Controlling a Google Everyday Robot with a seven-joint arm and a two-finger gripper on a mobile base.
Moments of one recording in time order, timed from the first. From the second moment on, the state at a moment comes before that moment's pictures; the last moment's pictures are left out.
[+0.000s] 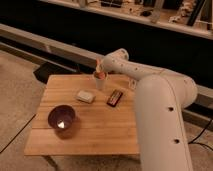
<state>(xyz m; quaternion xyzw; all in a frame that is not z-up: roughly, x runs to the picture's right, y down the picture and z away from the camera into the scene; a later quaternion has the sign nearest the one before) -0.019 -0.119 0.955 -0.13 -0.11 0.59 0.79</state>
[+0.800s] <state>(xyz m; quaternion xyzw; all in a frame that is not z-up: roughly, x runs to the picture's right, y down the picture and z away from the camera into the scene) -0.021 -0.118 0.947 -0.13 -0.11 0.58 0.80</state>
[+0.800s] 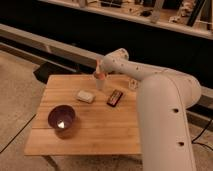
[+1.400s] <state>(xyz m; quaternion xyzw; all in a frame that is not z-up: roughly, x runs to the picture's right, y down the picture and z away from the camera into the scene) -0.019 -0.120 0.947 -0.12 -0.10 0.58 0.80</state>
